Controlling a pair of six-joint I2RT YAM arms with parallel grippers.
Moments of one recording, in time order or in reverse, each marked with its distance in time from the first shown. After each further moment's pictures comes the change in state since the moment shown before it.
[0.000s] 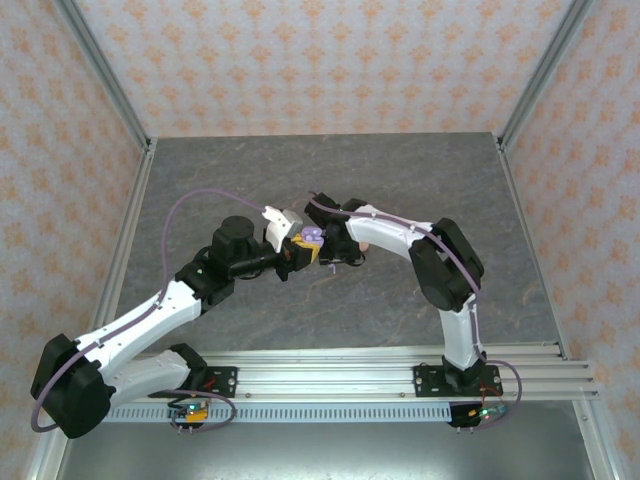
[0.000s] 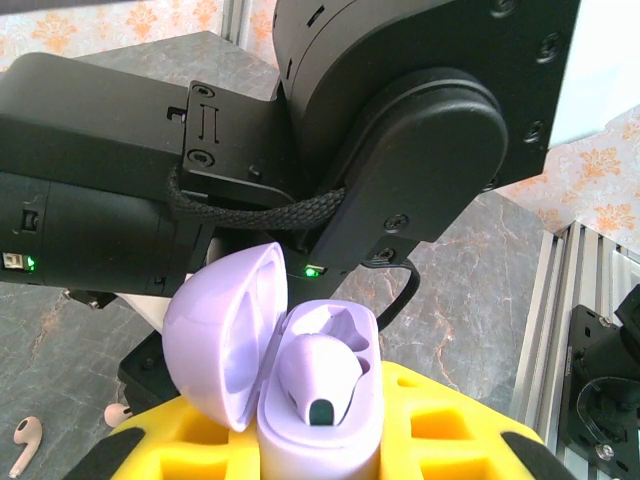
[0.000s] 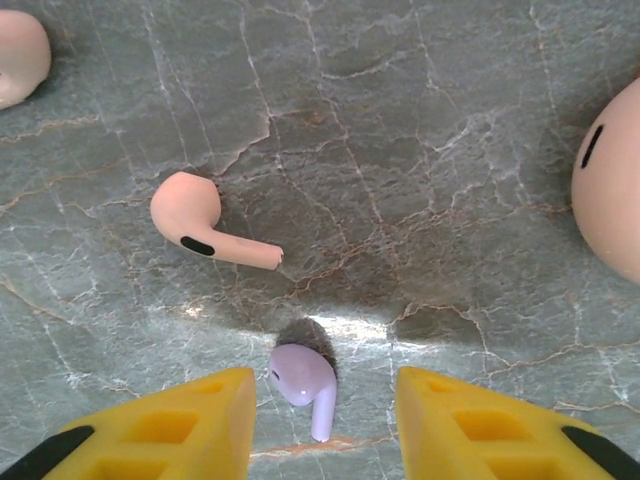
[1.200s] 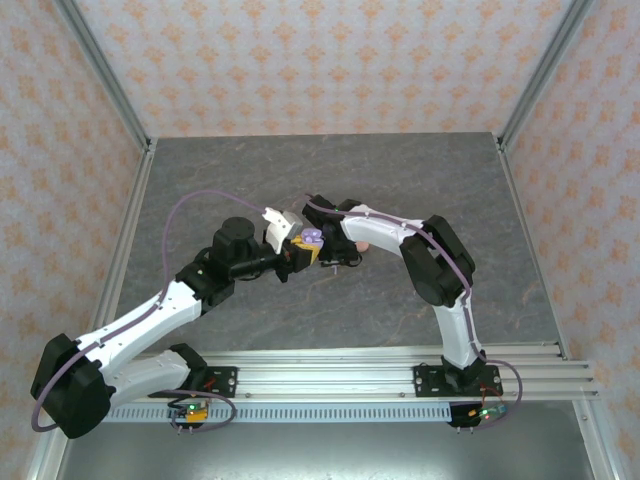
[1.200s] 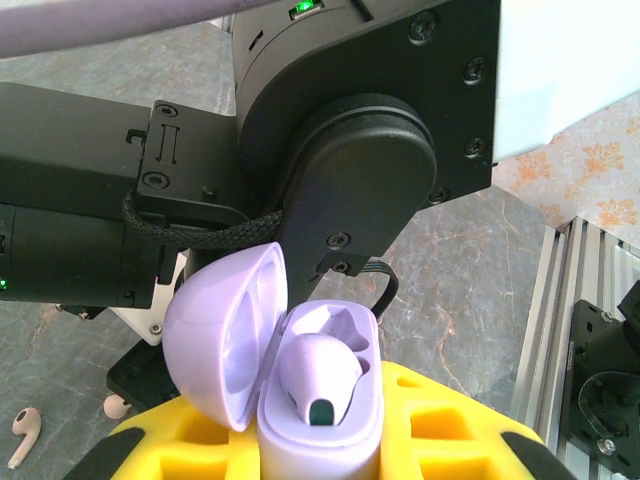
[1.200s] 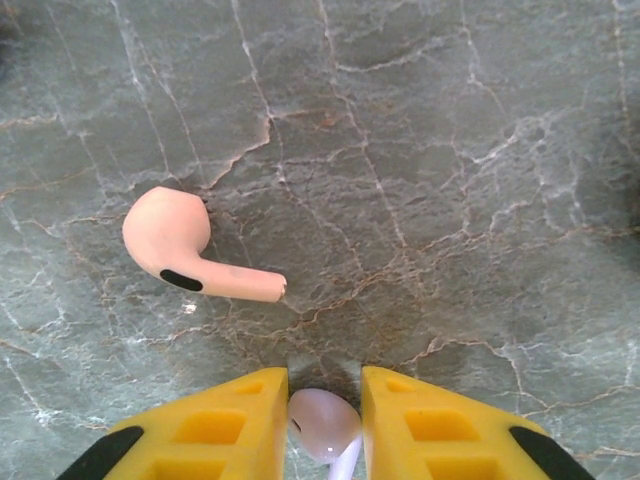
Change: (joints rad) left arm 0.000 0.000 -0.012 0.001 0.000 0.000; right arm 0.000 0.060 0.037 -0.017 -0.019 -0.013
